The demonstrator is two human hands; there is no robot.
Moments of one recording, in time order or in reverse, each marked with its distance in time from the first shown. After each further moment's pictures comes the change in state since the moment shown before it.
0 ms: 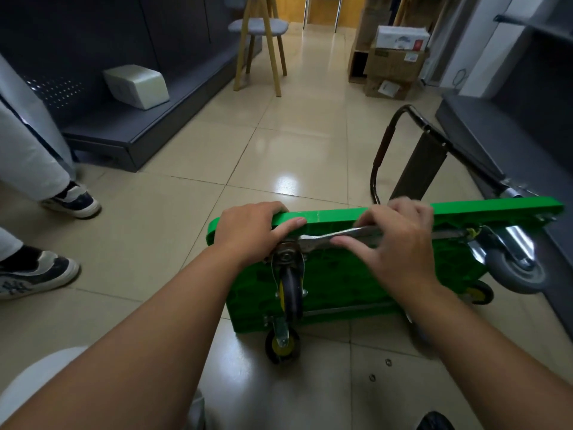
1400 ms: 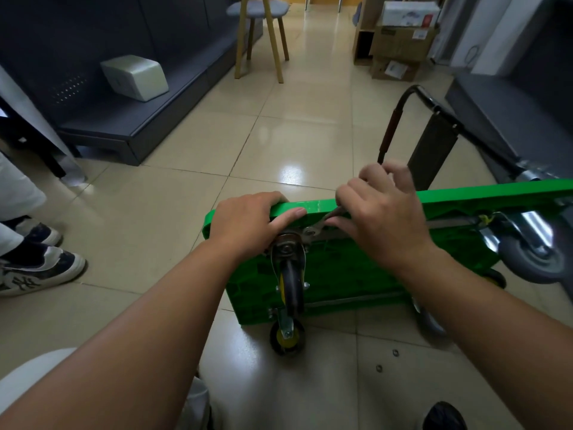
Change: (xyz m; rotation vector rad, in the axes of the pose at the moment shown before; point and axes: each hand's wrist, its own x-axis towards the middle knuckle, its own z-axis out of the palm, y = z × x) left_hand 0.002 -0.001 0.004 0.021 0.030 0.004; right_hand 0.037 -0.006 0.003 -0.409 0.052 -0.523
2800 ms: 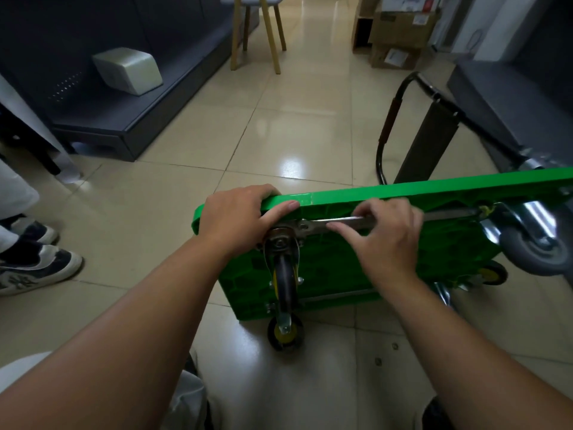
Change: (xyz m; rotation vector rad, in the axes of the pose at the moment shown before) left_hand 0.001 0.000 0.002 0.022 0.031 0.007; right_hand -0.053 -0.028 0.040 0.497 -0.020 0.807
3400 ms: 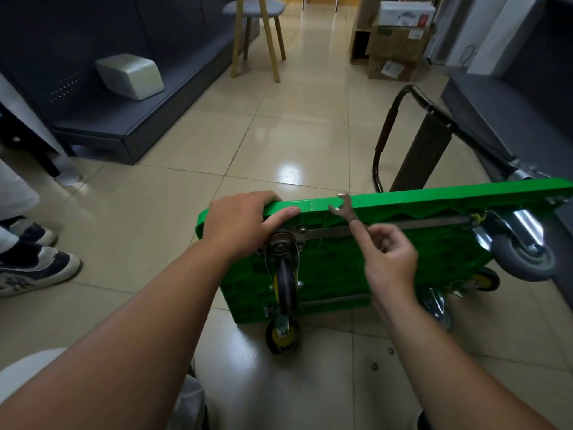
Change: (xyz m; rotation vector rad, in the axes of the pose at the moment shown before) left_hand -0.001 0.001 -0.002 -0.004 -0.005 -0.006; right_hand -0.022 -0.006 -0.008 0.828 -0.009 0.571
